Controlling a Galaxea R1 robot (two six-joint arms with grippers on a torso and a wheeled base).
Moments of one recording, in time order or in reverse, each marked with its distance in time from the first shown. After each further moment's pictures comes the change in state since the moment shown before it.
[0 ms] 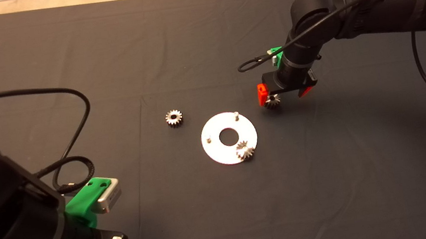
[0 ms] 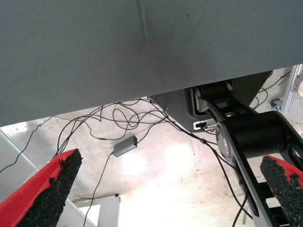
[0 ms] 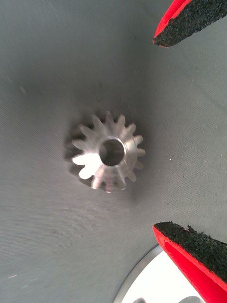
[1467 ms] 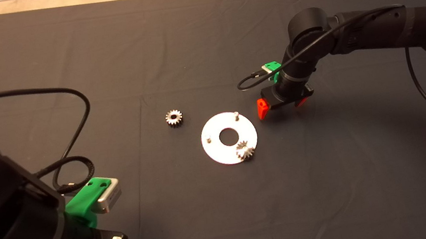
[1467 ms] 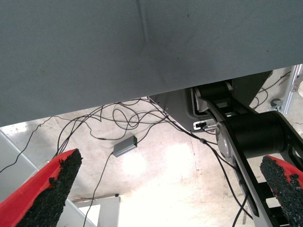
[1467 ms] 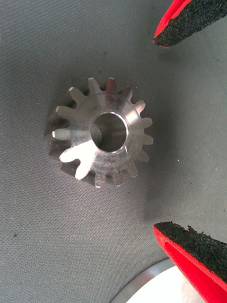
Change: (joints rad) left arm 0.000 0.000 0.000 0.000 0.000 0.000; right arm -0.052 0.000 -0.013 -0.029 0.024 -0.136
